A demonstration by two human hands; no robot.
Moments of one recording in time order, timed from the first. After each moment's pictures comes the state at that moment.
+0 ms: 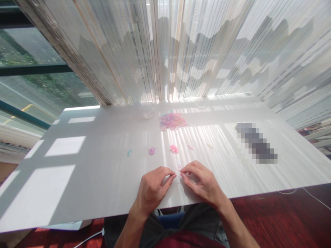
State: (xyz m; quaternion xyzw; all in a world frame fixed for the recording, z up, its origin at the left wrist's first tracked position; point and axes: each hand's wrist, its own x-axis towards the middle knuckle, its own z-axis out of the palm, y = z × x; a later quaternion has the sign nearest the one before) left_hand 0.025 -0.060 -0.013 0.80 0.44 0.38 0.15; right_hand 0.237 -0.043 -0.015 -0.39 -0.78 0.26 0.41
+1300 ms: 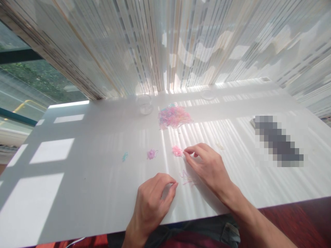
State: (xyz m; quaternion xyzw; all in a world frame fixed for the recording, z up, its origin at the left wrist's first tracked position) left_hand 0.027 -0.059 -0.009 0.77 0.50 0.36 0.16; right_hand 0.223 0.014 -0.003 -0.52 -0.77 0.12 0.35
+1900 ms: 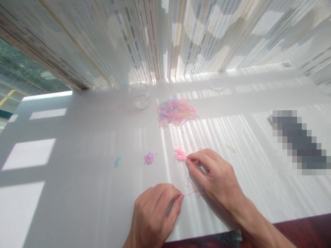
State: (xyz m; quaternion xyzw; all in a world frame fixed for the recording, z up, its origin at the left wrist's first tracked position) left_hand 0.029 -0.057 -0.011 0.78 0.50 0.34 0.16; right_hand 0.220 0.010 -0.007 -0.53 -0.76 0.19 0.33
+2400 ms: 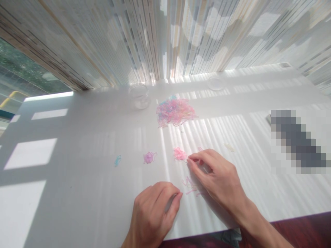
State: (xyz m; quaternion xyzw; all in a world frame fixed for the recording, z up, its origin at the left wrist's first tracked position) left_hand 0.030 -0.056 -0.011 0.78 0.50 0.33 0.15; right_hand 0.224 0.006 -0.002 -0.56 -0.73 0.20 0.33
